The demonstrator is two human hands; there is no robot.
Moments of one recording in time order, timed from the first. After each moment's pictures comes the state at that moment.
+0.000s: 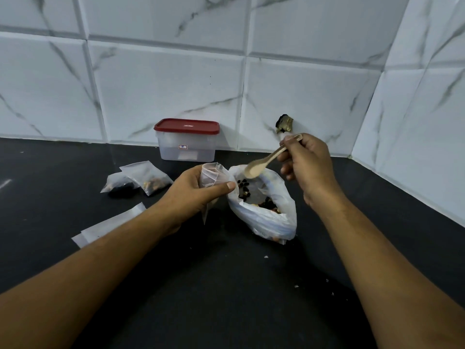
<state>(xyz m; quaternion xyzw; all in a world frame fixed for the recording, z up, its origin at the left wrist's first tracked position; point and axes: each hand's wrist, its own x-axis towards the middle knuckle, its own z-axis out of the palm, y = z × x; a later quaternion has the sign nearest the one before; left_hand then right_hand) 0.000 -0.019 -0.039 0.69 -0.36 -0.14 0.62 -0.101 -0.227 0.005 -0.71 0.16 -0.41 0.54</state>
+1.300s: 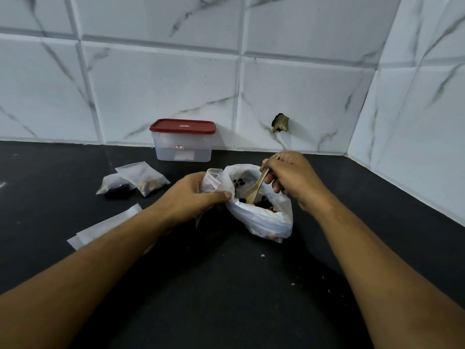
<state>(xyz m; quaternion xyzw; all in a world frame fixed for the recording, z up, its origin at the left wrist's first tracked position) 0.000 -0.015 -0.035 0.75 -0.38 -0.16 0.51 -0.100 -0.228 -0.007 -0.81 0.20 -0.26 0.49</state>
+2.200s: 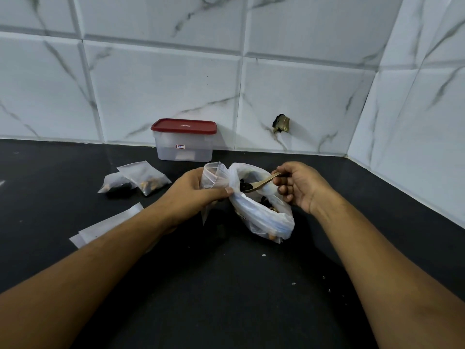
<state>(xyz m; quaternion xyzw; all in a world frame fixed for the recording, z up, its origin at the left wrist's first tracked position) -0.001 -0.017 -0.035 0.70 -0.38 -0.17 0.58 -0.094 -0.244 -0.017 -0.65 0.31 -0.19 0.67</state>
